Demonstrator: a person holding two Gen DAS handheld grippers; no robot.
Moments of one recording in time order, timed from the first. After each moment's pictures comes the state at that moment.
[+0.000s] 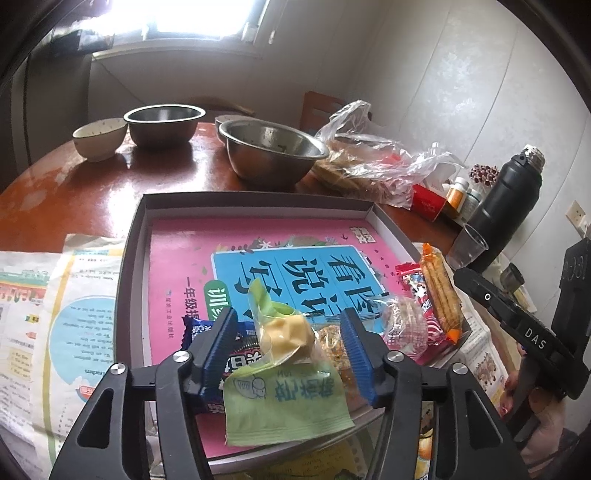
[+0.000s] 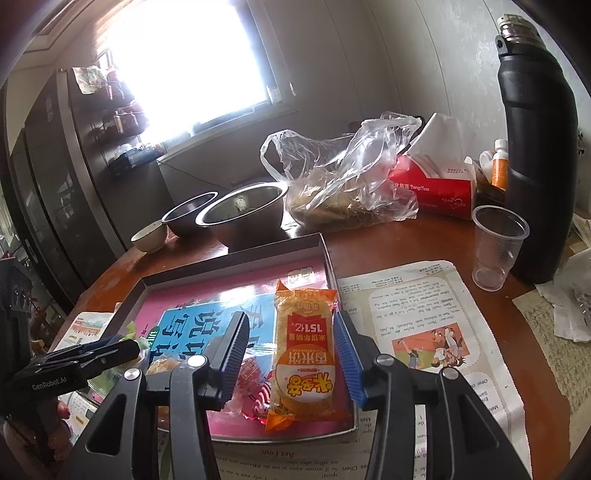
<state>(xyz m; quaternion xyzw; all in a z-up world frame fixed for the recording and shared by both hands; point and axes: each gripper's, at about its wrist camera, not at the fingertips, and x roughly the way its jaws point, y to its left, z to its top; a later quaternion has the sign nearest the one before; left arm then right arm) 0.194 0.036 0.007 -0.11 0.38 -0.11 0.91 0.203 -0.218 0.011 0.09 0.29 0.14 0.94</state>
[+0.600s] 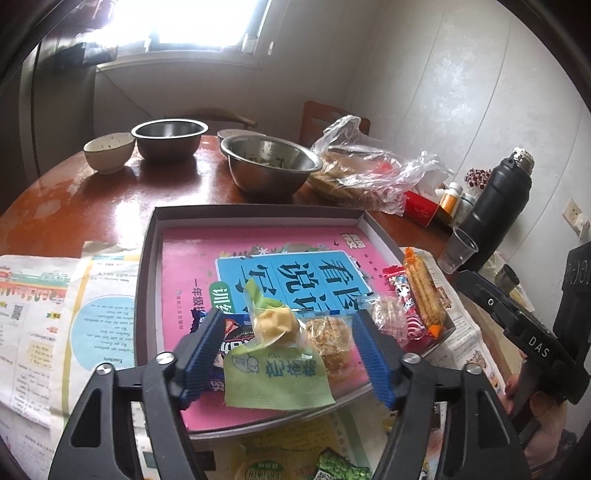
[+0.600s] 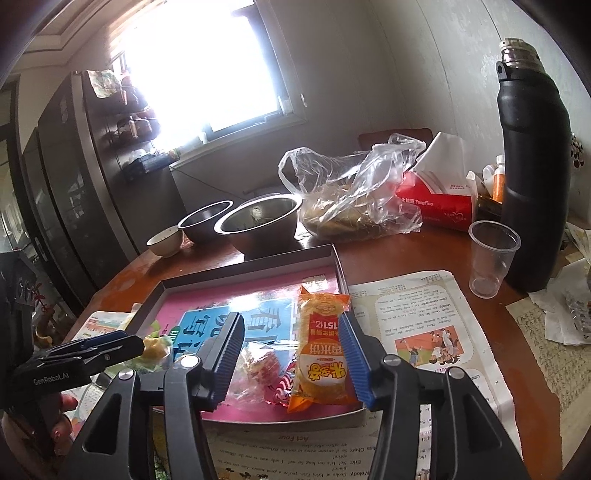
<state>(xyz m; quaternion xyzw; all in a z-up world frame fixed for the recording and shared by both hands) 0.168 0.034 0.029 -0.10 0.36 -0.10 0.92 0.179 -0.218 0.029 0.08 0.27 0.15 0.95</state>
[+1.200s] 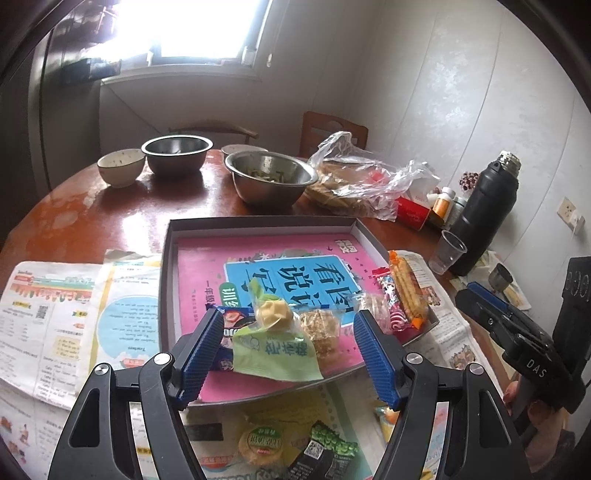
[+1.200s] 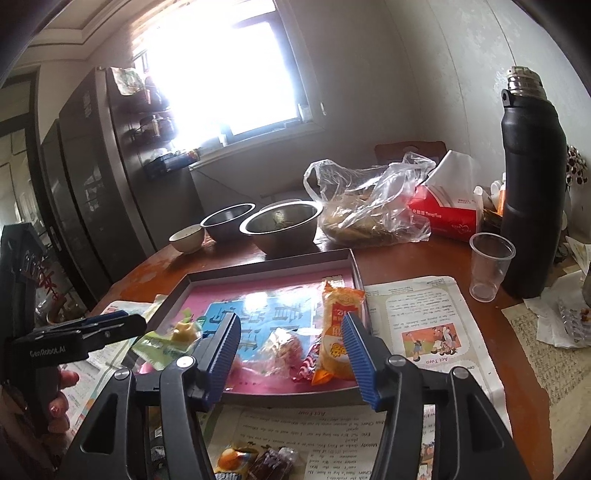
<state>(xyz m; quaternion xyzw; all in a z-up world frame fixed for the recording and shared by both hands) 0.135 0.036 0.055 -0.09 0.35 -0.09 0.93 0.140 -0.213 0.044 0.06 0.25 0.18 0.95</state>
